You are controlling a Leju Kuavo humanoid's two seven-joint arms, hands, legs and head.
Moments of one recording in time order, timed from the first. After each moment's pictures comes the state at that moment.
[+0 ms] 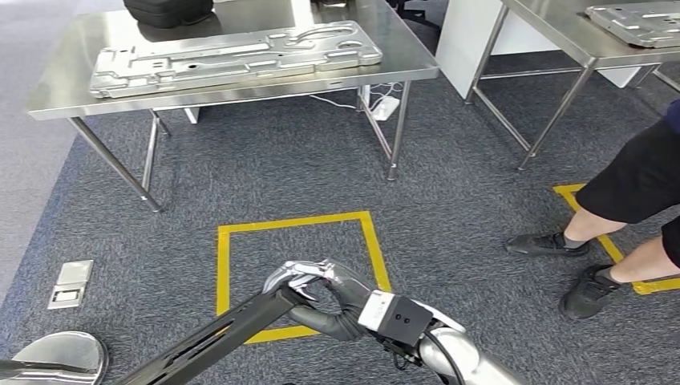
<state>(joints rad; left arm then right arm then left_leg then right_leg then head) -0.10 -0.14 0.96 -0.21 -0.90 -0.21 -0.32 -0.19 -0.09 0.73 -1.66 -0.09 0.23 -0.34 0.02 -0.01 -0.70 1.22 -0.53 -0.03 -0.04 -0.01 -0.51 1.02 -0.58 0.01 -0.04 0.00</state>
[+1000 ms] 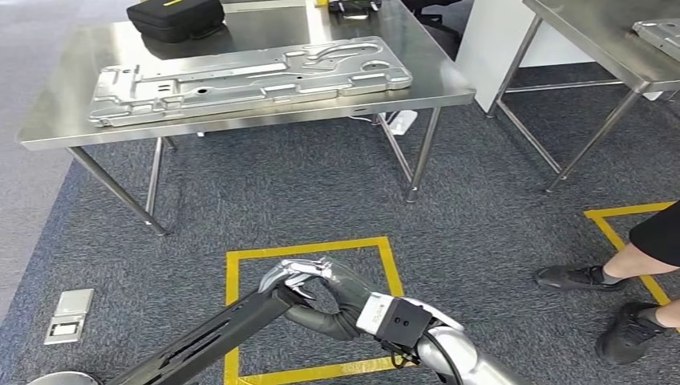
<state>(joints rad) -0.10 -0.14 0.96 -0.21 -0.90 -0.21 -0.33 -0.19 -0.08 0.72 -1.67 -0.06 0.23 -0.35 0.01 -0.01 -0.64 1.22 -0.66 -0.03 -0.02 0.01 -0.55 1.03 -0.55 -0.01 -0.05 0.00</state>
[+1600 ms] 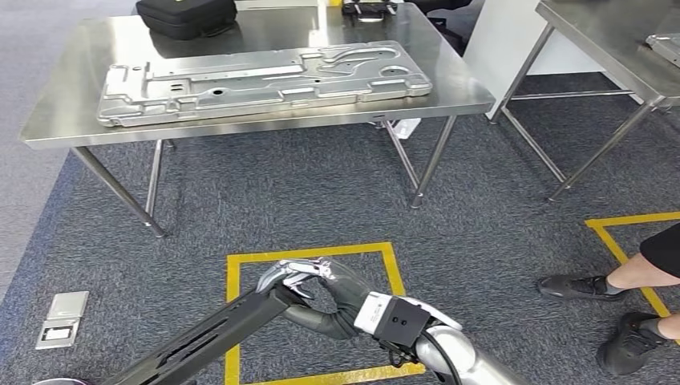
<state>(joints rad) -0.11 -0.14 0.96 -0.21 -0.91 -0.21 -0.34 -0.20 -0.08 0.72 -1.67 -0.06 0.23 -0.35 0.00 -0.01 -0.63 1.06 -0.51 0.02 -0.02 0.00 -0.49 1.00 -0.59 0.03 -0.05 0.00</state>
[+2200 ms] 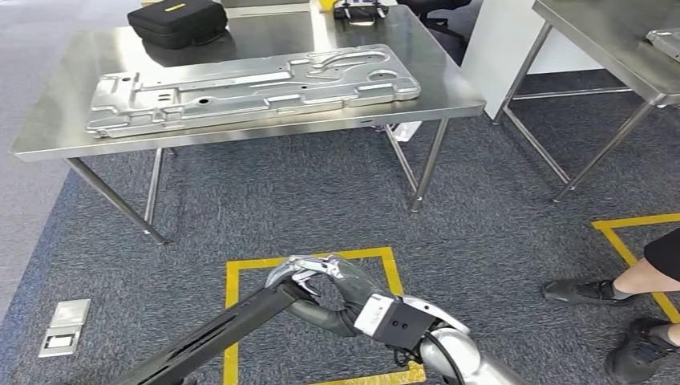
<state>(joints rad) -0.11 -0.13 0.96 -0.21 -0.91 -0.21 -0.34 -0.18 -0.08 0.70 -1.68 0.02 0.18 -0.34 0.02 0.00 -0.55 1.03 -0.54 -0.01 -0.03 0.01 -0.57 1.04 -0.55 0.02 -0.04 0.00</state>
